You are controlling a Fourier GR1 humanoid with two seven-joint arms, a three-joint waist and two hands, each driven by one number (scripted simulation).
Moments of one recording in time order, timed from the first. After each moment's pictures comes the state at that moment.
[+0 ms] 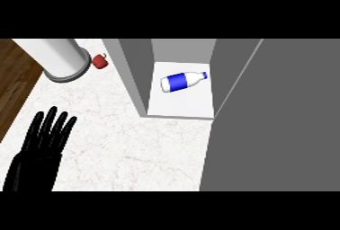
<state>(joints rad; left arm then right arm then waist) 0.18 0.52 -0.29 -1.78 0.84 0.01 -0.46 0.83 -0.46 0.59 -2.50 0.04 0.51 -0.18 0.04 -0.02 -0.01</state>
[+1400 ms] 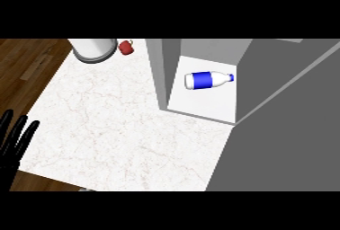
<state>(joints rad) 0.27 0.70 -0.13 -1.82 0.98 -0.25 -0.44 0.57 -0.46 0.62 -2.49 -0.01 0.48 -0.01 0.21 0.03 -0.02</state>
